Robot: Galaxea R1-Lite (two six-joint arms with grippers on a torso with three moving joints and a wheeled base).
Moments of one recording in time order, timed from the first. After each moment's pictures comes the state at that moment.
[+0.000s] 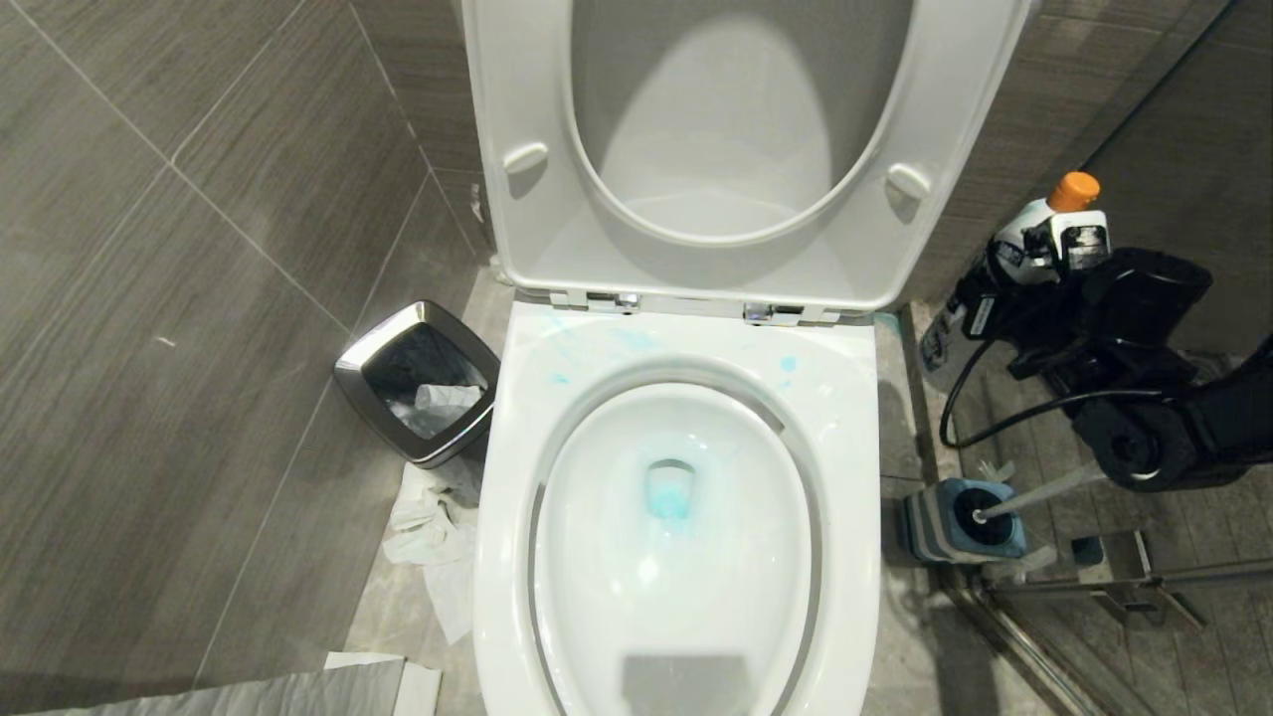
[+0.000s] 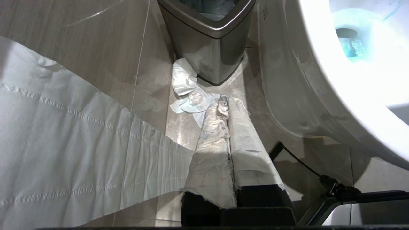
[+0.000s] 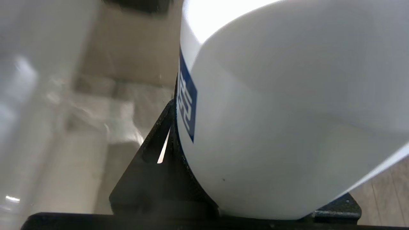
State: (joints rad) left arm 0.00 0.00 0.00 0.01 -0.03 0.06; right arm 0.03 2.05 -1.10 -1.11 -0.20 -0.13
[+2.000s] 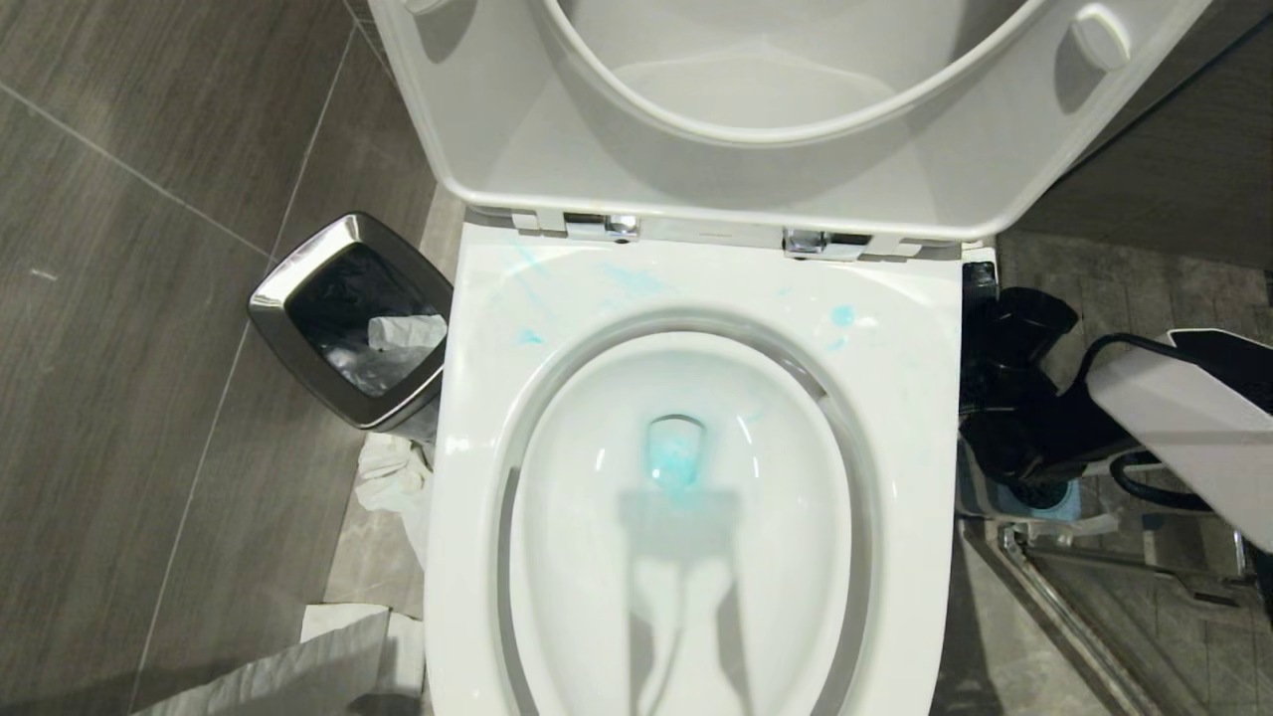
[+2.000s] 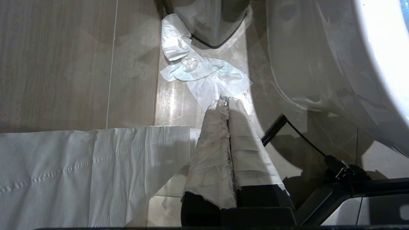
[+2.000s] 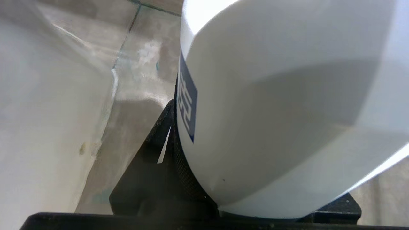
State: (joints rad) left arm 0.00 0.00 0.00 0.01 -0.03 0.05; right arm 0.08 2.38 -1.43 -1.25 -0.13 -0.18
